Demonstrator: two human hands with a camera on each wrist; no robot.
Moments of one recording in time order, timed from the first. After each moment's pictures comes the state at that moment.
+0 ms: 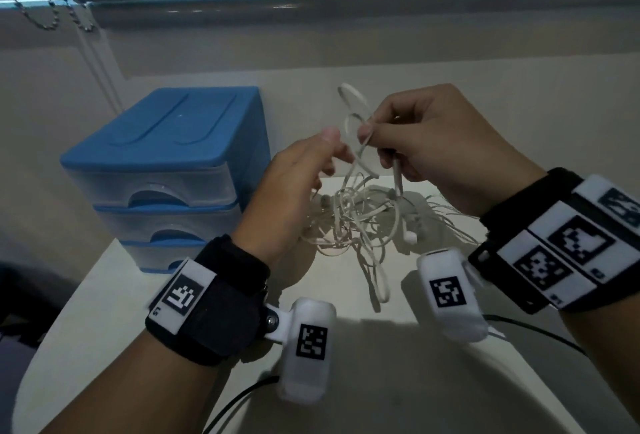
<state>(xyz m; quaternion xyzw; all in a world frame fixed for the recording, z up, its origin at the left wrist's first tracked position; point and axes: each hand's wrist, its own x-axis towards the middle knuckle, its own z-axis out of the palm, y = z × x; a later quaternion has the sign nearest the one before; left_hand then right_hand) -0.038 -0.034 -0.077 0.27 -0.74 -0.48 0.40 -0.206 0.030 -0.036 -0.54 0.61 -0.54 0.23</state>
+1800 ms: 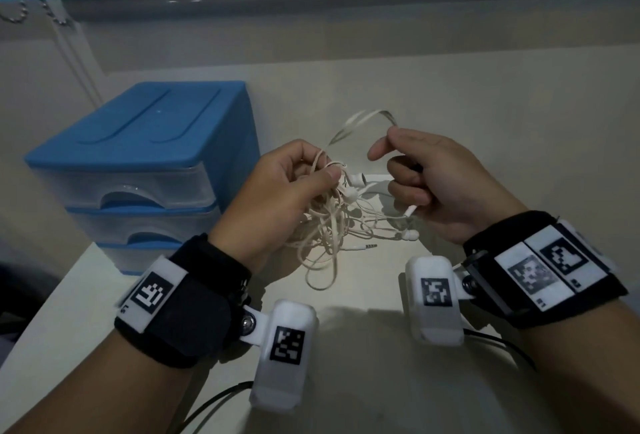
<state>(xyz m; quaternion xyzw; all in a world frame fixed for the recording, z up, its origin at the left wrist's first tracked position) -0.045 -0.039 -0.083 0.29 -0.70 -0.55 0.35 -0.236 0.030 -0.083 -0.40 0.54 -0.60 0.43</state>
